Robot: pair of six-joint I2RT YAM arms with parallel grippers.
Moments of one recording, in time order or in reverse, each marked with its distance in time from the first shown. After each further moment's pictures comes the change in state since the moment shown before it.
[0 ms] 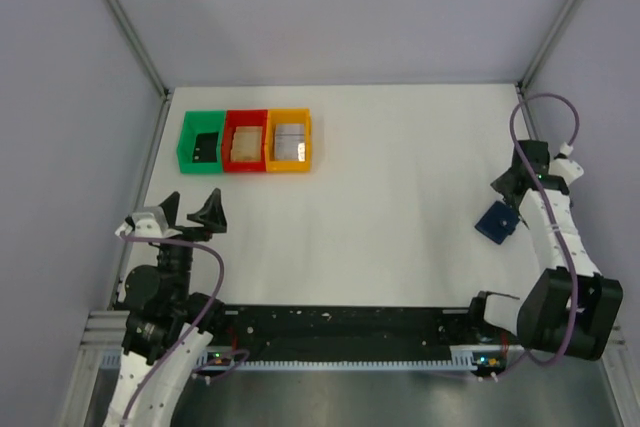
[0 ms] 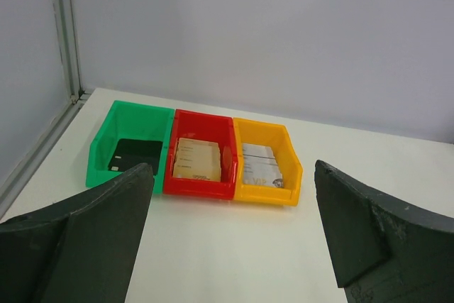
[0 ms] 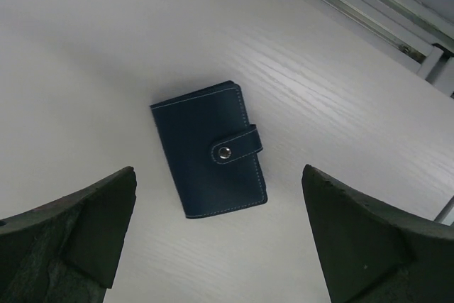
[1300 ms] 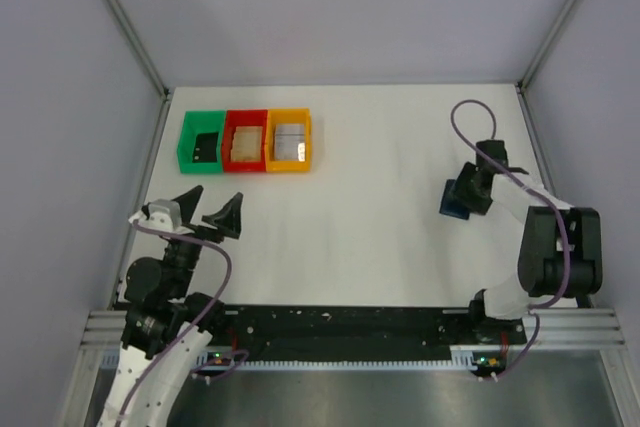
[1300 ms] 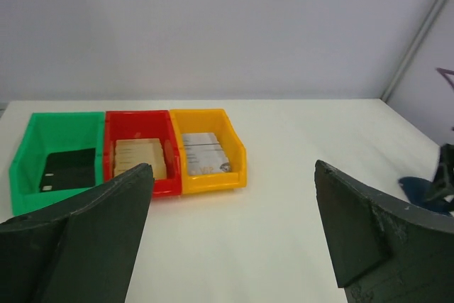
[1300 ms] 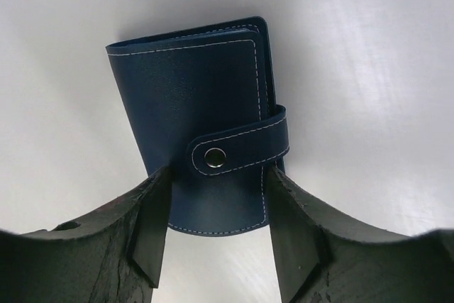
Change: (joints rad) left arm -0.013 0.033 0.012 0.015 0.200 -0.003; right arm 0.068 0.325 -0.066 0.280 -0.418 -0.224
